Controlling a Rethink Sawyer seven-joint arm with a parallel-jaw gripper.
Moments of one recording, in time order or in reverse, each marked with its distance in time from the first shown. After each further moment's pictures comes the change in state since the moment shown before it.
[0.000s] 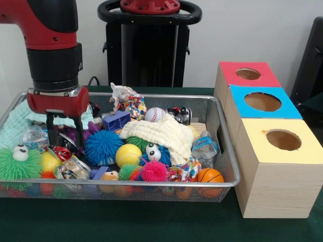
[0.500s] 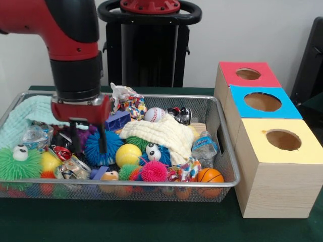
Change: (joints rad) arm 0.095 0.038 -0.054 -0.002 0.068 -0.026 0.000
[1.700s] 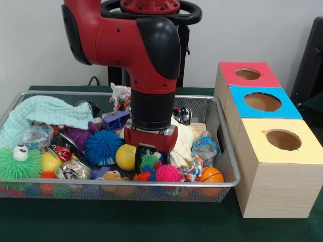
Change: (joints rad) arm 0.338 0.135 -0.224 -0.009 0.208 -0.240 0.178
